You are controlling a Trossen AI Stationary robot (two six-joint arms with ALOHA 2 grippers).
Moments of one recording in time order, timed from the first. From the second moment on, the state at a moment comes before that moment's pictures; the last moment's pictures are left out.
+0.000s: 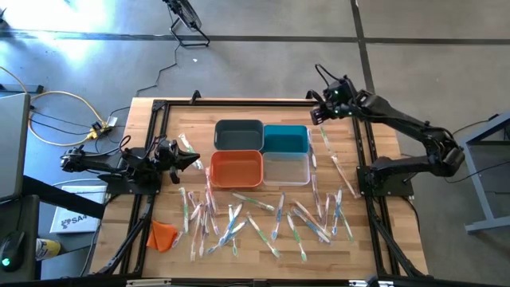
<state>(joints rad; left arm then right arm) -0.14 0.02 0.08 -0.03 -0.40 -0.48 -0.77 1.20 0.95 -0.58 -0.01 0.34</state>
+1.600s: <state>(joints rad) -0.14 0.02 0.08 -0.03 -0.40 -0.48 -0.30 1.21 1.26 -0.31 0.22 0.21</state>
